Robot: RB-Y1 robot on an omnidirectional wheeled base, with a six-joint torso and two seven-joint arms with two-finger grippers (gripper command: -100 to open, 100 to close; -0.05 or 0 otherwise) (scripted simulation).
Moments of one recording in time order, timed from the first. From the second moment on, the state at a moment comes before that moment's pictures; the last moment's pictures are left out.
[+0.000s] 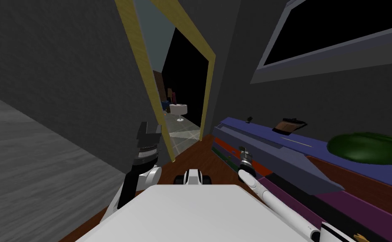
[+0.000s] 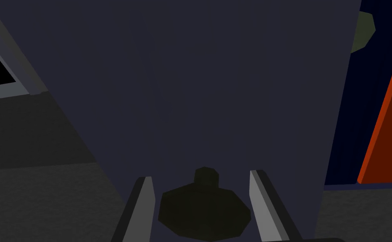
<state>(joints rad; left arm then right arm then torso) 0.49 0.01 -0.04 -2.38 0.04 -0.51 0.01 0.09 -0.74 0.47 -1.11 1.53 1.04 0.42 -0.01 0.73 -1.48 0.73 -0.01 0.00</state>
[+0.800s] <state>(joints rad) 0.49 0.01 -0.04 -2.38 0.04 -0.51 0.01 0.18 -0.85 0.50 -1.12 1.38 1.14 0.39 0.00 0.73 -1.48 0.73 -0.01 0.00</state>
